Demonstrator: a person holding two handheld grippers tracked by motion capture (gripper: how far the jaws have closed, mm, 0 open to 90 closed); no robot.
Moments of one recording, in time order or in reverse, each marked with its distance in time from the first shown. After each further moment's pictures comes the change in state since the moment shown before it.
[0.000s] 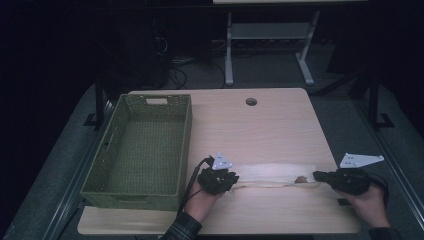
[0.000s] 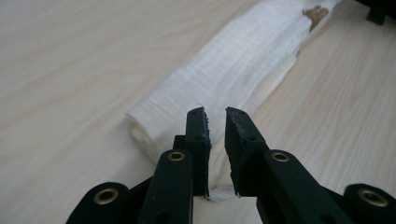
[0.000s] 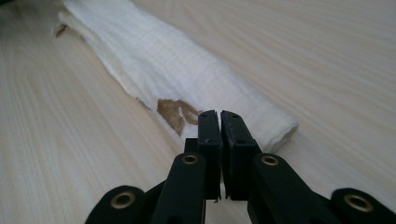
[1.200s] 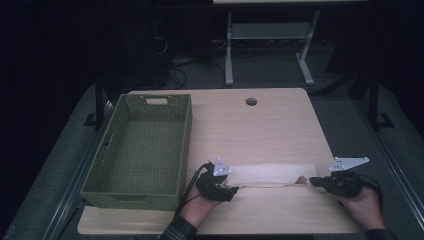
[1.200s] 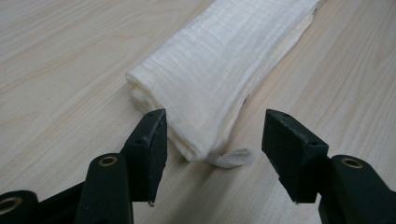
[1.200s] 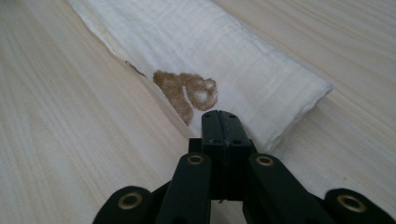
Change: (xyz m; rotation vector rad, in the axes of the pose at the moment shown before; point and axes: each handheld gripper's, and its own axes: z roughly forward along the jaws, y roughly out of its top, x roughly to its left) left arm -0.002 -0.013 -0.002 0.052 0.043 0.039; right arm 0.006 -0.002 0.018 0.119 -0.047 -0.005
